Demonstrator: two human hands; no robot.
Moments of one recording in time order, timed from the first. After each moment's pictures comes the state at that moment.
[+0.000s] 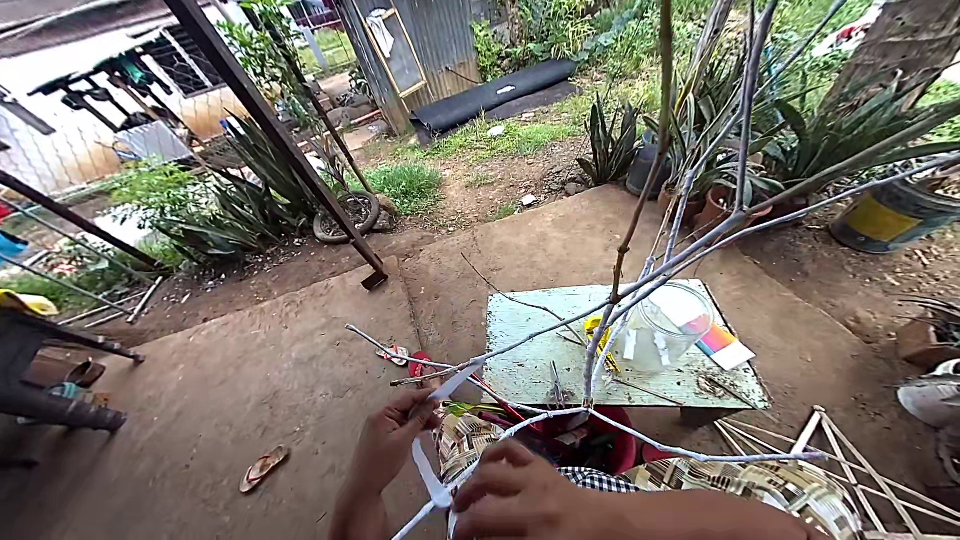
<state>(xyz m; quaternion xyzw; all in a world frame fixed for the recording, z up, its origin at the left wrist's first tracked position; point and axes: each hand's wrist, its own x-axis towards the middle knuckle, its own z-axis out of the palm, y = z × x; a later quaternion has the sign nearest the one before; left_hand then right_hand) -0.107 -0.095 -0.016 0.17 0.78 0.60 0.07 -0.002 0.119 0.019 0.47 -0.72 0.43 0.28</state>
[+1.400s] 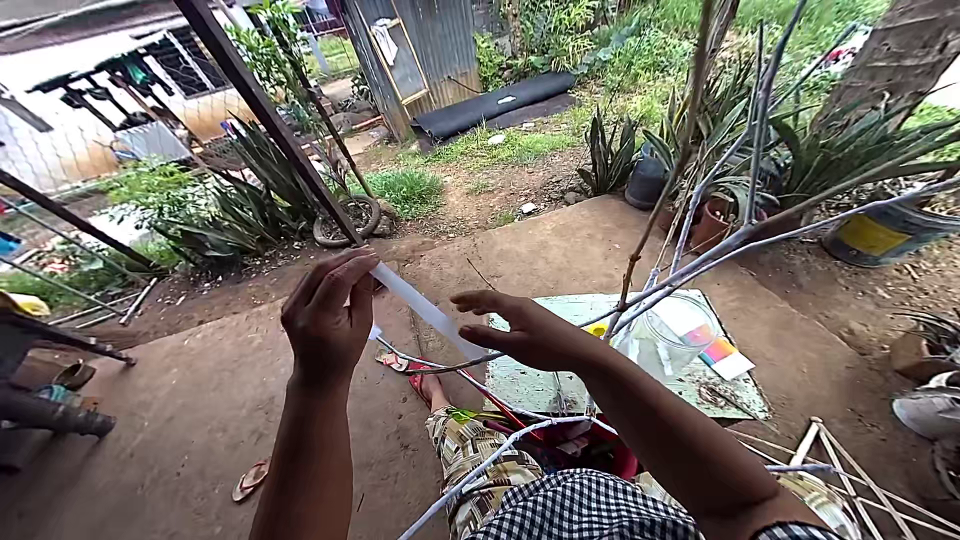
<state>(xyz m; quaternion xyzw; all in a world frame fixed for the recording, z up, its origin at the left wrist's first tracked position) -0.217 -0.084 0.106 0.40 0.75 0.26 -0.46 -0.141 0.169 0.080 0.24 -0.82 0.52 -0.01</state>
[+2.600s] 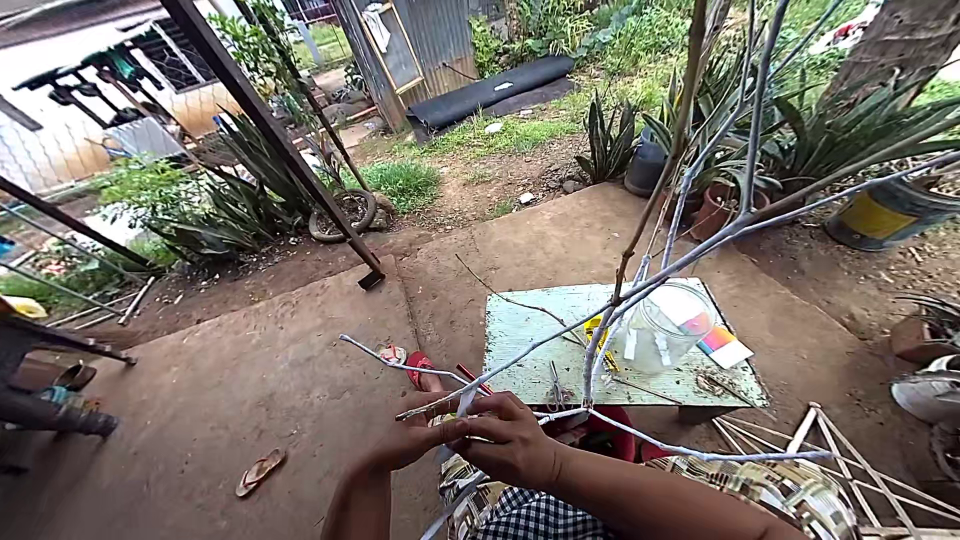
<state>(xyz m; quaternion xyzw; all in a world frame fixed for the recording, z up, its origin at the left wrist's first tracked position) -0.134 -0.082 -0.001 0.32 0.69 0.59 0.28 -0.070 0.109 -0.072 0.35 -0.76 0.35 0.43</state>
